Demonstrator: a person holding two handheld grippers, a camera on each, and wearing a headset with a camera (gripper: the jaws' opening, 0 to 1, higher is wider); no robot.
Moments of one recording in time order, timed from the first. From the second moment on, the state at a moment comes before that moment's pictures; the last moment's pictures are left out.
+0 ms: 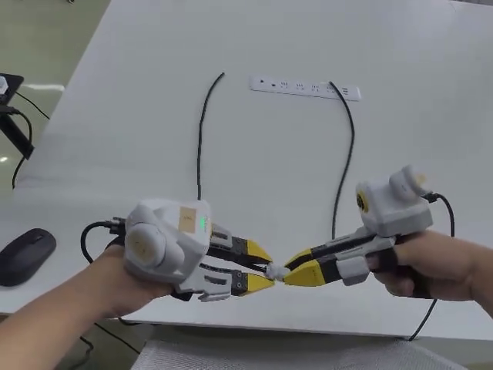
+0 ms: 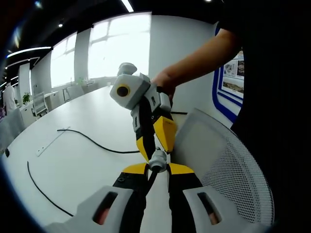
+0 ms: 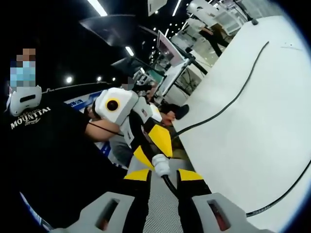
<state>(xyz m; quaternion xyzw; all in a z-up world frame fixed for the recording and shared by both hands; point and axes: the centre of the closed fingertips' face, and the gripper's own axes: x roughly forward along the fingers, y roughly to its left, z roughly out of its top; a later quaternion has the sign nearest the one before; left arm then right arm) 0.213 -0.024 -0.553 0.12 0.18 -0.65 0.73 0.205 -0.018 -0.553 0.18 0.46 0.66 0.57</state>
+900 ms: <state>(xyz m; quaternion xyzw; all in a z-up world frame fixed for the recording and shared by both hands) 0.215 -0.021 -0.559 0.05 0.22 -0.64 0.73 0.207 -0.016 -0.561 -0.15 0.26 0.69 0.66</state>
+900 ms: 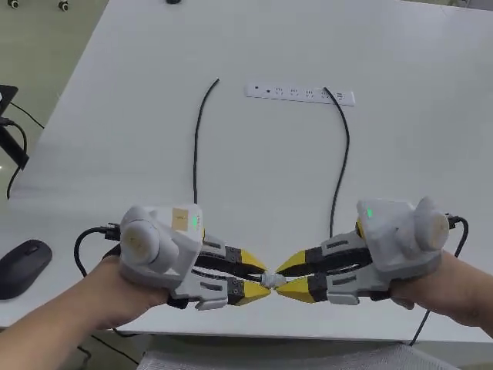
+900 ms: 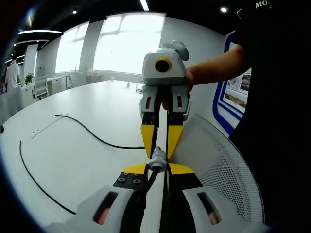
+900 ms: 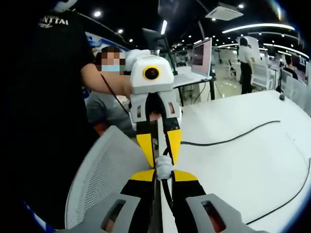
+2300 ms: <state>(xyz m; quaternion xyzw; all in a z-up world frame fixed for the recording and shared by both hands) 0.218 -0.016 -0.562 0.06 0.21 -0.63 0.75 0.215 -0.028 -0.563 -0.18 0.30 0.60 0.72</state>
